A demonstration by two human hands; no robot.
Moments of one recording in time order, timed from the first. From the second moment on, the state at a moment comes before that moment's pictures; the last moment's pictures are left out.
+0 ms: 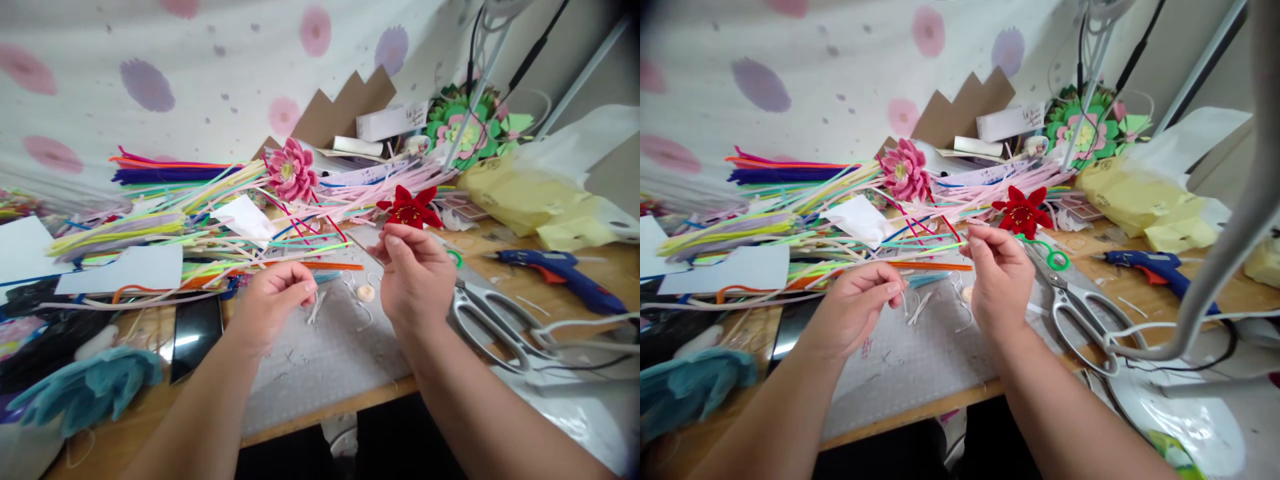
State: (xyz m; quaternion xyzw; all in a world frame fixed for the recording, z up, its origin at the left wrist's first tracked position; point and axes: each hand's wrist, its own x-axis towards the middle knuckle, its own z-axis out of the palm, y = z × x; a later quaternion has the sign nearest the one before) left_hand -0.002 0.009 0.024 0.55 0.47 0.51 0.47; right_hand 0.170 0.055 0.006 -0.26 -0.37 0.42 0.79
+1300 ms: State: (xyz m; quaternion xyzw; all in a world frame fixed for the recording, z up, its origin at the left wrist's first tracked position) left_hand -0.056 -0.106 0.022 0.60 0.75 0.27 0.03; right_hand 0.229 -0.022 -0.047 -0.40 -0.69 0.28 0.54
